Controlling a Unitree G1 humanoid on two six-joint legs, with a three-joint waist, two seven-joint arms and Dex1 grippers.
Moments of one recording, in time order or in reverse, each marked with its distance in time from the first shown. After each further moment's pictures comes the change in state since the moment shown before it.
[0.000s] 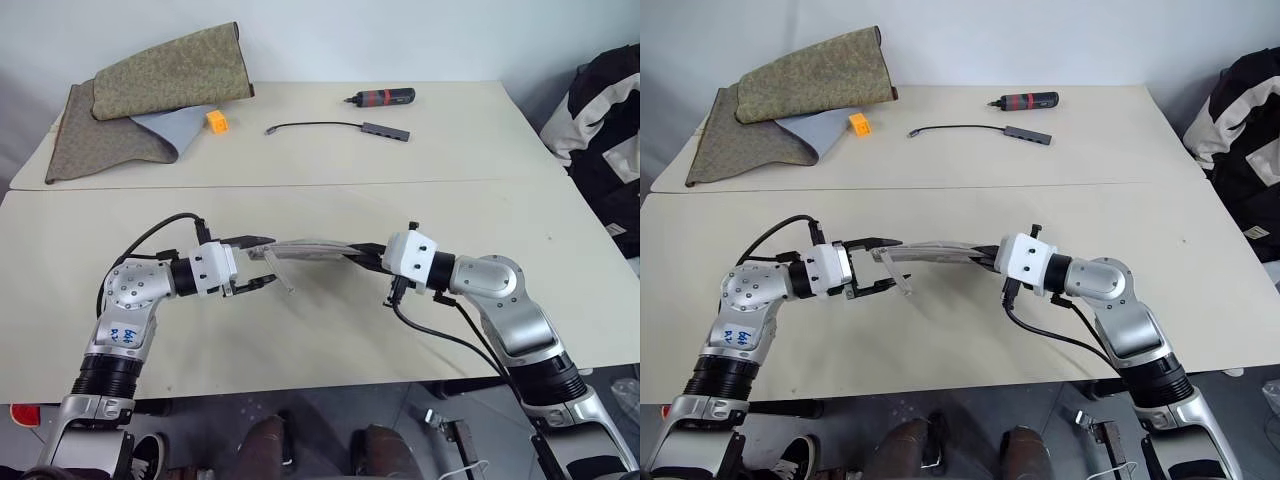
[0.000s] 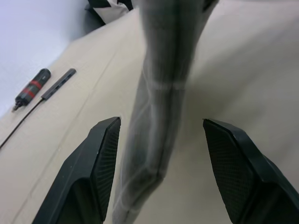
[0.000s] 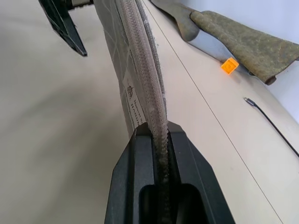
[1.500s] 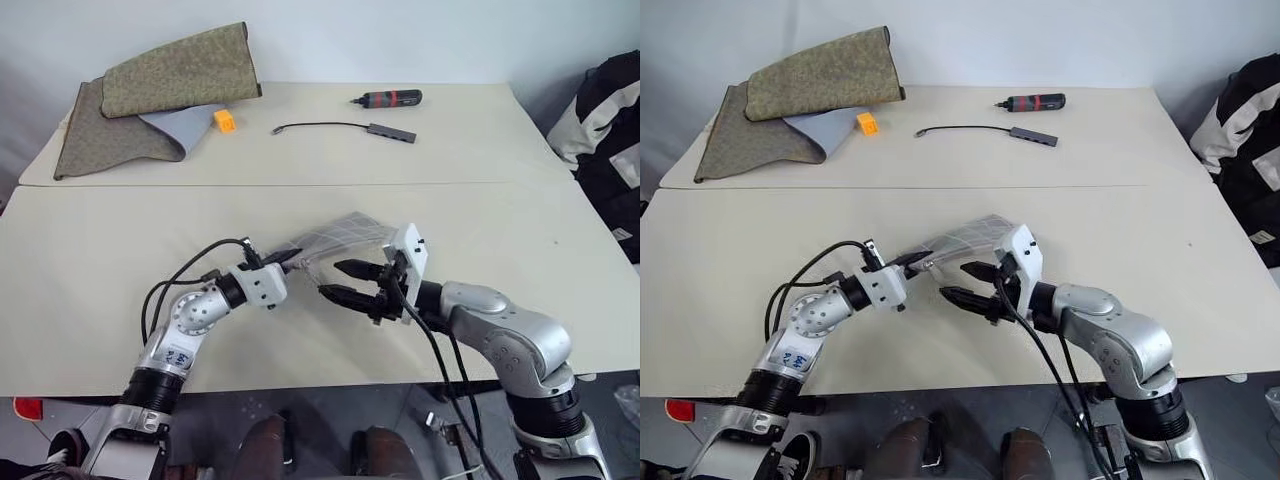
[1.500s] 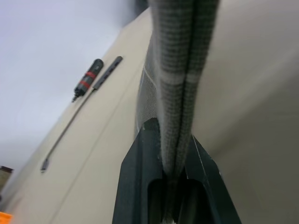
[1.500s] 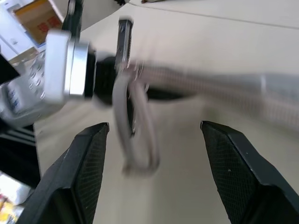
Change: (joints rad) left arm 0.053 -0.170 -0.118 0.010 0.463 -0.126 0.557; right arm 0.092 0.126 -0.118 -0.342 0.594 0.889 -0.307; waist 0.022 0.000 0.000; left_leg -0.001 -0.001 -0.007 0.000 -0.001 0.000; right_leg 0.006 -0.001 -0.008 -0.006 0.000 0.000
